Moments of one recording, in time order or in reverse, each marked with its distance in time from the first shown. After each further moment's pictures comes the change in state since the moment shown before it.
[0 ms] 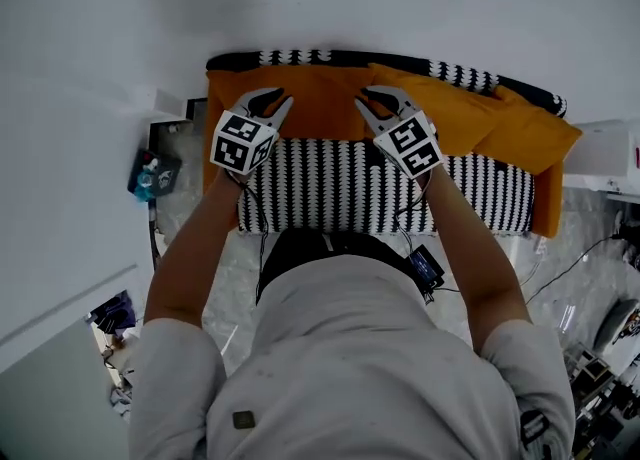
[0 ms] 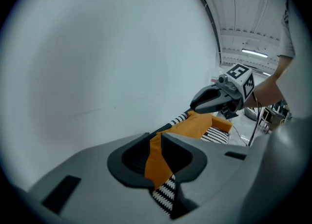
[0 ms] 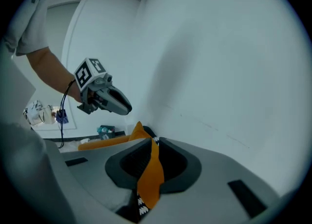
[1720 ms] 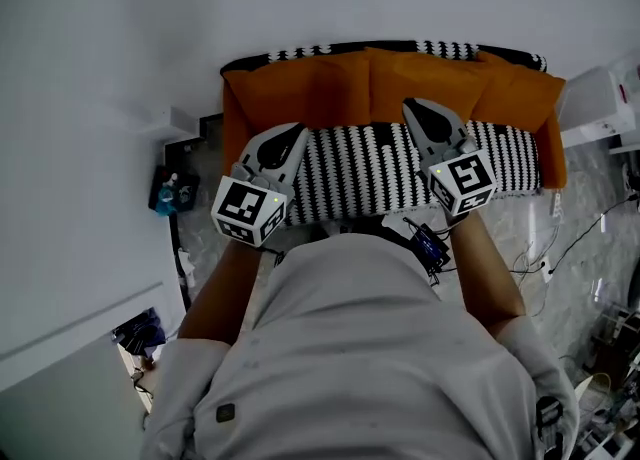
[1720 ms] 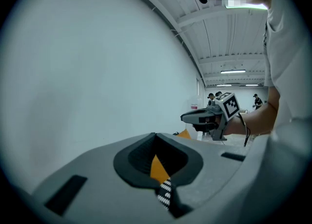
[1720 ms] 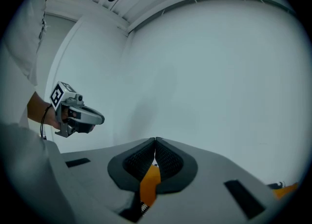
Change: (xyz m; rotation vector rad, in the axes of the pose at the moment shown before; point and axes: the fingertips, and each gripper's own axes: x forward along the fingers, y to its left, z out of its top) left arm -0.231 -0.149 0.054 0.066 -0.355 -0.108; right arm -0.207 0.117 0.092 0.160 -0.318 -0.329
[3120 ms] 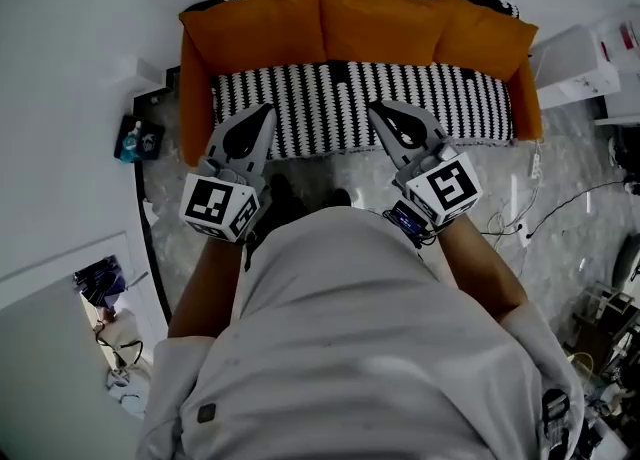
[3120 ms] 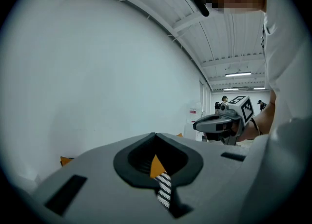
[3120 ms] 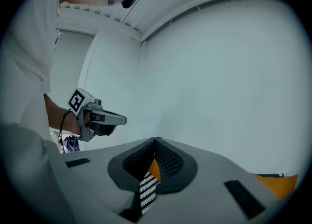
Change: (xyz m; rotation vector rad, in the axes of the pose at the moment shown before) left arm -0.049 -0.202 -0.019 -0.046 -0.061 0.096; right arm -0.220 0.070 -0.039 -0.009 -0.024 0.176
